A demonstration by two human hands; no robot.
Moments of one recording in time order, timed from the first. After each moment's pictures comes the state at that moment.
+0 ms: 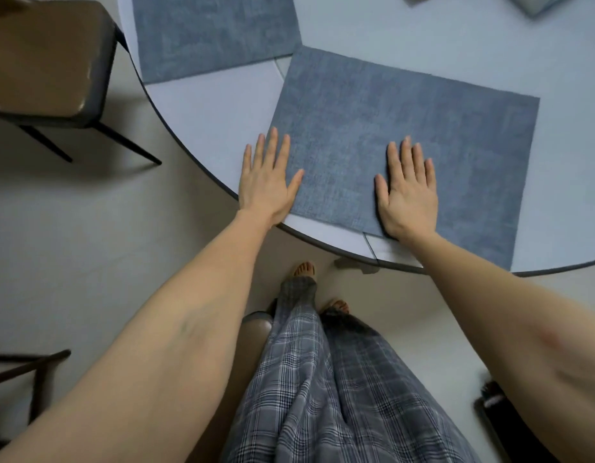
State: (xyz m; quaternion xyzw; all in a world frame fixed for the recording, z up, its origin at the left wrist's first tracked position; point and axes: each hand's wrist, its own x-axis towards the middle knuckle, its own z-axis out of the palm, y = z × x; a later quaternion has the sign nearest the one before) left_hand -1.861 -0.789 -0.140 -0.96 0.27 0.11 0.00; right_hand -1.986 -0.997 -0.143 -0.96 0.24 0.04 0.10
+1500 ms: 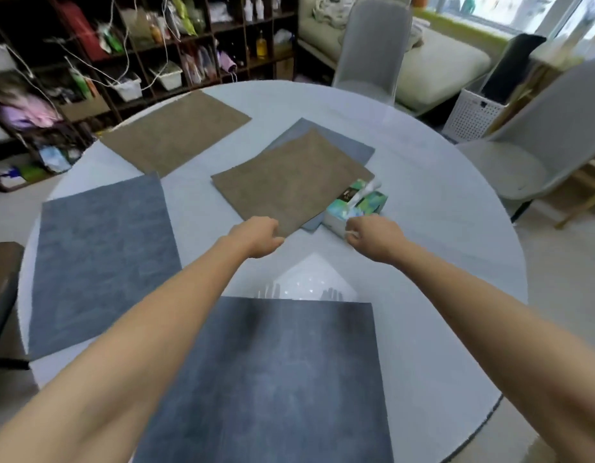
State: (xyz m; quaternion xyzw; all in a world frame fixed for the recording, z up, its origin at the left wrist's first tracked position) left_hand -1.698 -1.093 0.055 -0.89 0.40 0.23 -0.01; right_hand -1.859 -1.269 0.069 -0.97 0.24 0.09 0.07
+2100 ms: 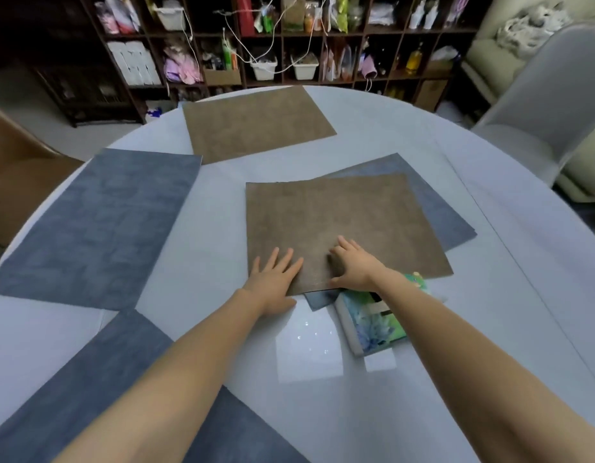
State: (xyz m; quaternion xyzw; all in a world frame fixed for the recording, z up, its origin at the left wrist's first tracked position) left_hand -1.647 -1.220 -0.078 -0.93 0.24 0.27 0.00; right_hand -1.641 -1.422 -0.057 -0.96 -0.05 0.25 0.11
